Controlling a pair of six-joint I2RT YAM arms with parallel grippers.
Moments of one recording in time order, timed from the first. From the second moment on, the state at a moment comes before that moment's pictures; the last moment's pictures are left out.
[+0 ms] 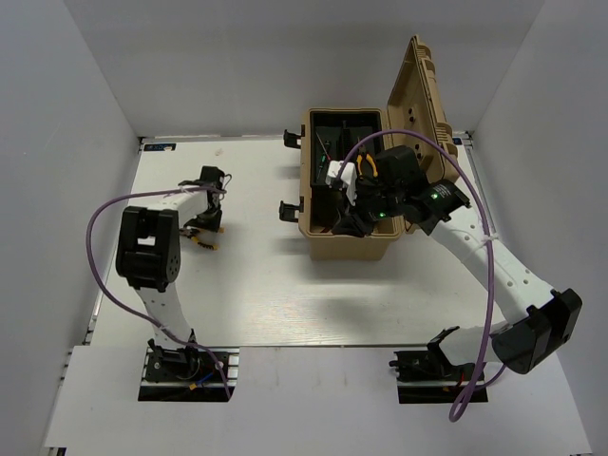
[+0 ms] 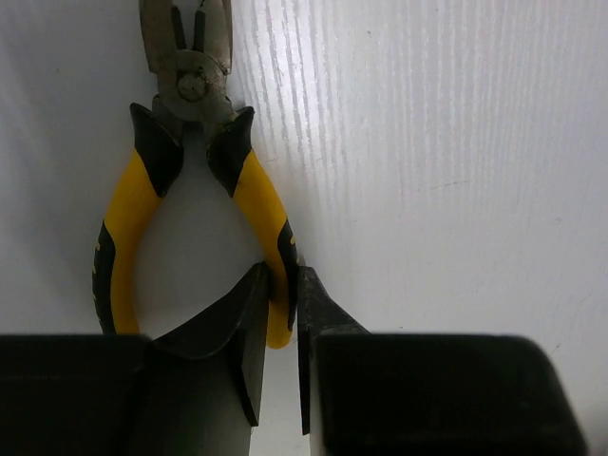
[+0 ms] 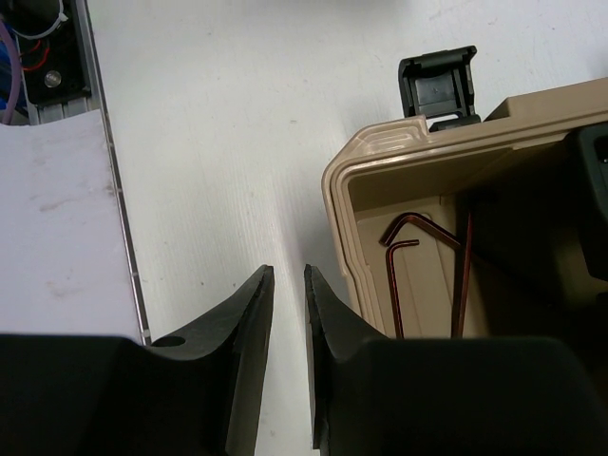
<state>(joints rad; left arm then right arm) -0.13 1.91 1.26 -0.68 -0.43 -1.56 0.61 1.33 1.39 -0.81 -0.66 -0.47</state>
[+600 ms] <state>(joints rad) -0.15 1.66 0.97 -0.45 -0.32 -1.16 0.61 1.30 1.38 -0.79 -0.66 -0.46</state>
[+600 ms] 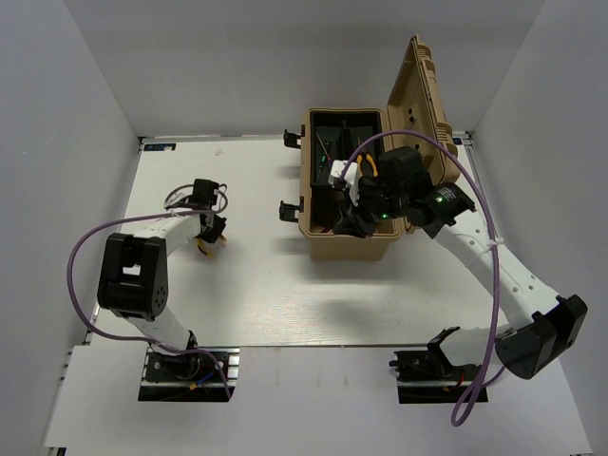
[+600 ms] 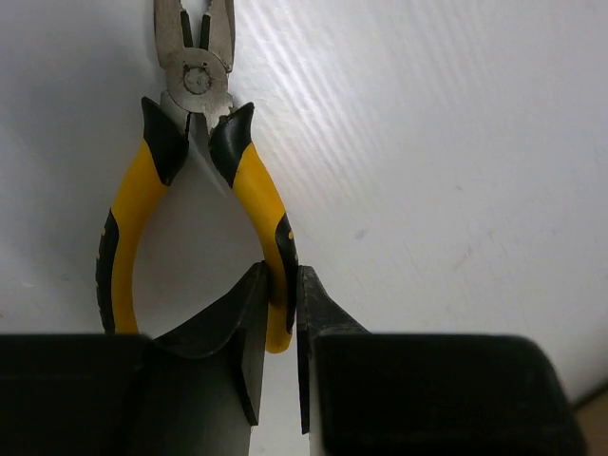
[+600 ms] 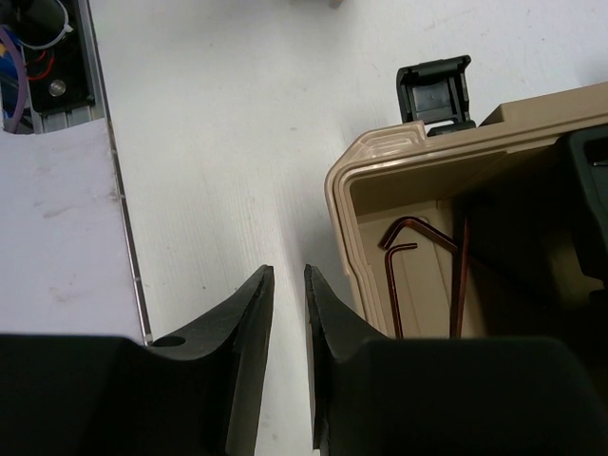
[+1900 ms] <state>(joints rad) -0.18 1.68 0.89 -0.19 -0.15 -0.79 0.61 1.30 1.36 -0.79 -0.65 -0.45</state>
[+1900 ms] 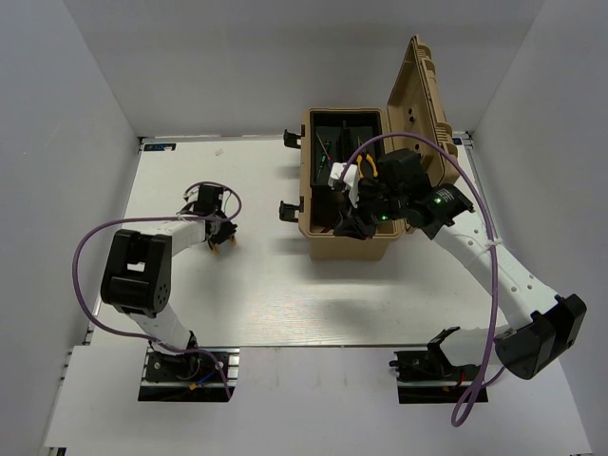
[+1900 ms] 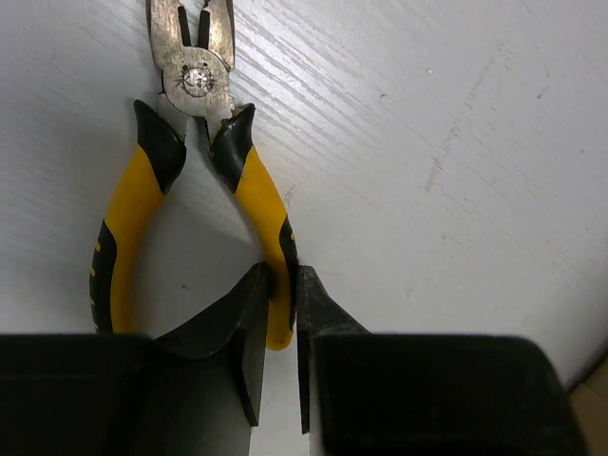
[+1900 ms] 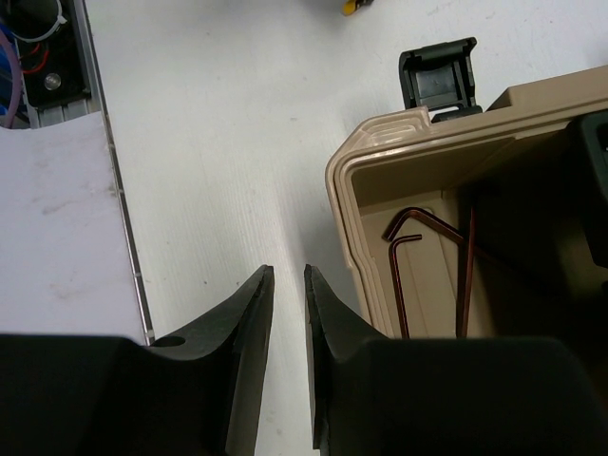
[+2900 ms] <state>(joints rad) -0.19 1.82 1.10 -0.38 -0.35 -0.80 0.61 1.25 1.33 -0.79 -0.64 -0.46</state>
